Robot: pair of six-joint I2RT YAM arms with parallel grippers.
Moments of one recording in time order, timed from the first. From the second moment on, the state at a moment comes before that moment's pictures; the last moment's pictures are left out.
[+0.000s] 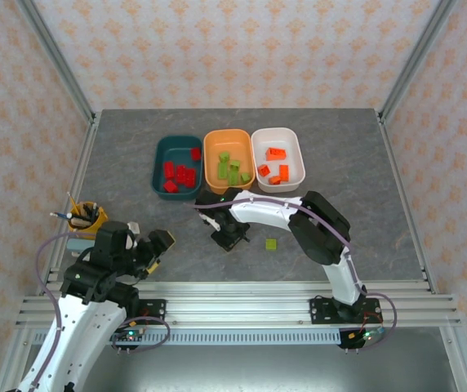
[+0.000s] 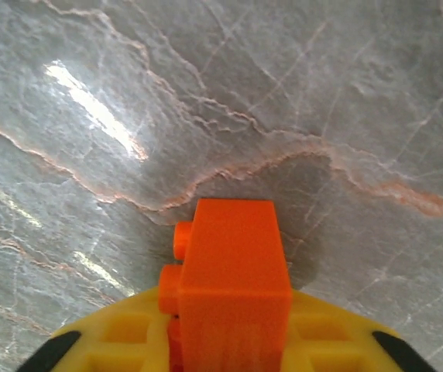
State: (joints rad) left arm -0.21 0.39 0.54 -1.01 0.40 -1.09; right arm 0.99 2.05 1.49 -0.98 -0.03 0.16
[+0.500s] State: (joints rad) left arm -0.36 0.82 0.68 -0.75 0.42 -1.07; right arm 0.65 1.80 1.53 -0.95 0.07 0.32
